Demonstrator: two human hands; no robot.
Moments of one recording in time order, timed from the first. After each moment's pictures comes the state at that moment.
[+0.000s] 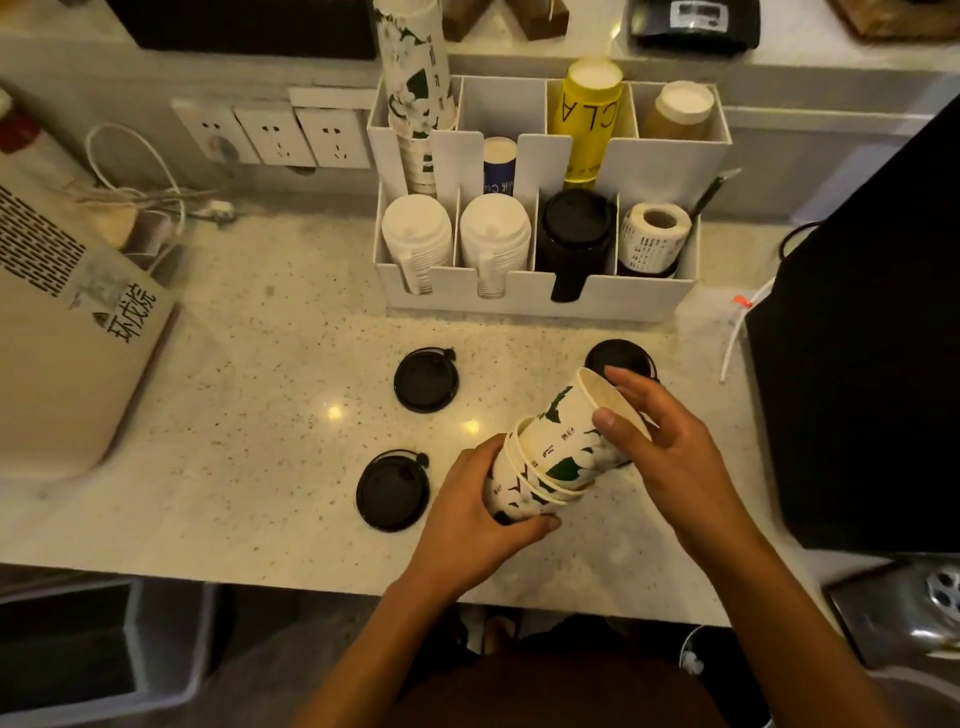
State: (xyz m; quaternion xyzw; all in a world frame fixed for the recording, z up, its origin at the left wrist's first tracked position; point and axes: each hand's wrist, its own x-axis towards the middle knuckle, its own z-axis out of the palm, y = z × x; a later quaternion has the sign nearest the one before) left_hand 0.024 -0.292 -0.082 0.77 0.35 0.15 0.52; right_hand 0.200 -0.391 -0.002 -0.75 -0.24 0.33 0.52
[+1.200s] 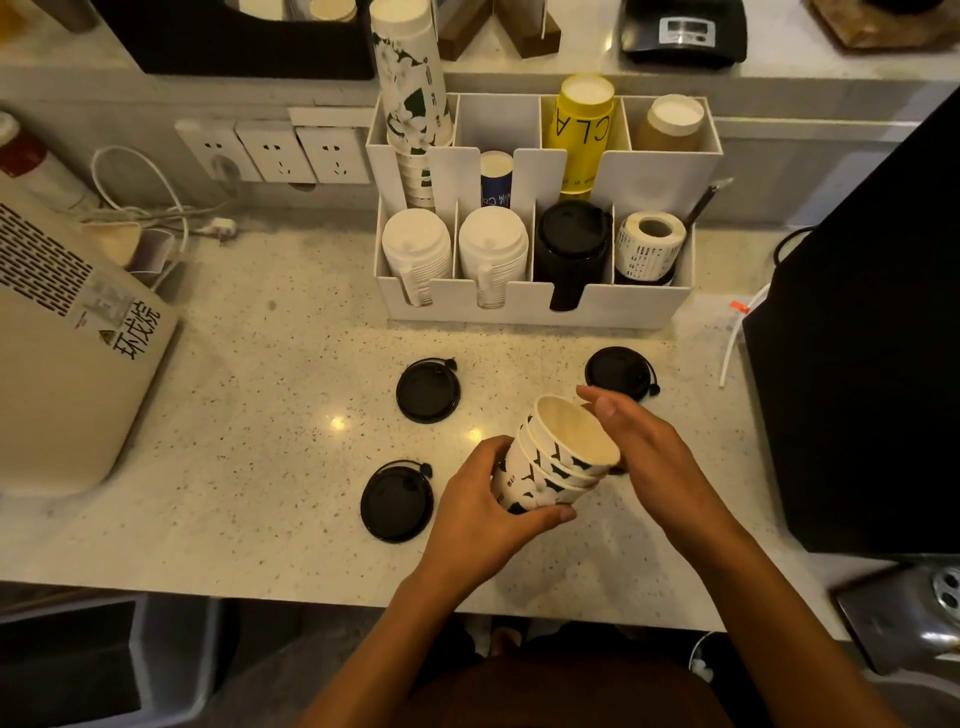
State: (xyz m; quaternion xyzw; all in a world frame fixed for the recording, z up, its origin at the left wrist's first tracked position) left_hand 0.037 -0.287 -0.065 0.73 0.37 0.14 0.55; right_hand 0.202 -0.382 -0.021 -0.75 -0.26 0.37 0.48
